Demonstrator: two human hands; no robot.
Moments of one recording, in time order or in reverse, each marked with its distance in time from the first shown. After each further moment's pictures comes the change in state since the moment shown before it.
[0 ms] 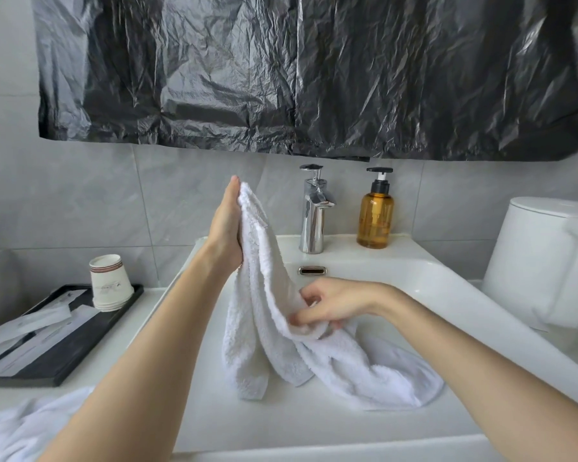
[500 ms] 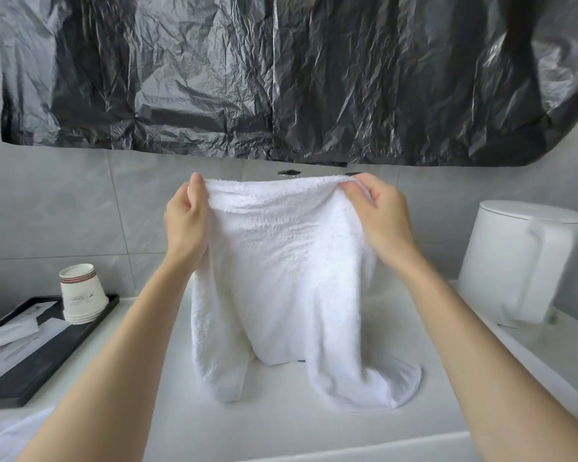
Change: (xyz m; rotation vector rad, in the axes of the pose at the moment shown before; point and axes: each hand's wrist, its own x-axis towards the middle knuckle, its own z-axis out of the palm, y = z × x) left_hand 0.028 -0.002 -0.022 0.502 0.287 0.657; right_hand -0.045 -0.008 -0.074 0.117 1.261 -0.424
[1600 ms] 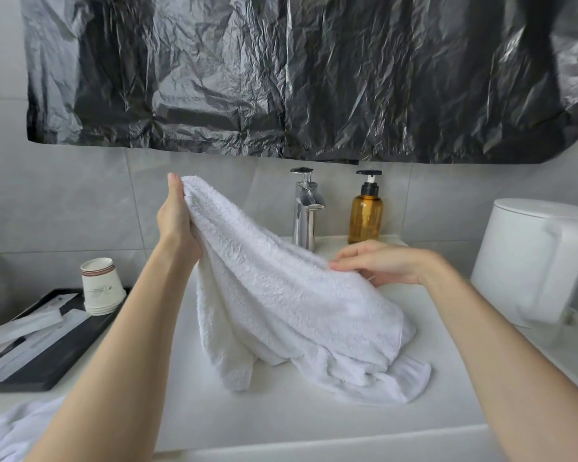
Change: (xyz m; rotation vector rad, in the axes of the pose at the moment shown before) left_hand 0.010 0.005 -0.025 -0.506 0.053 -0.535; right_hand -0.012 0.037 -0.005 0.101 -1.089 0.641
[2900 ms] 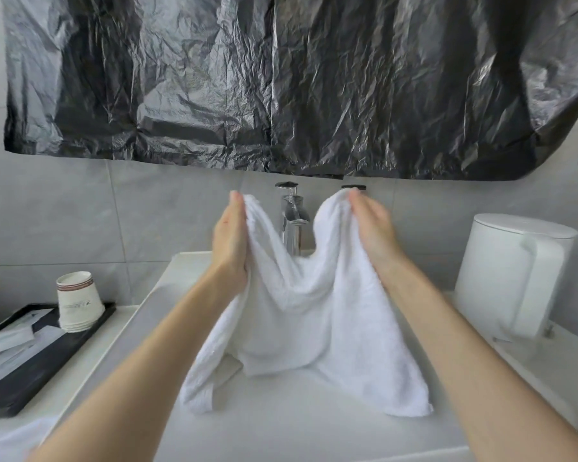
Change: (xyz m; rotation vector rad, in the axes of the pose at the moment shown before) left_hand -0.051 -0.035 0.060 0.133 -0.231 0.013; right_hand -0.006 -0.046 0.012 0.443 0.912 -0.543
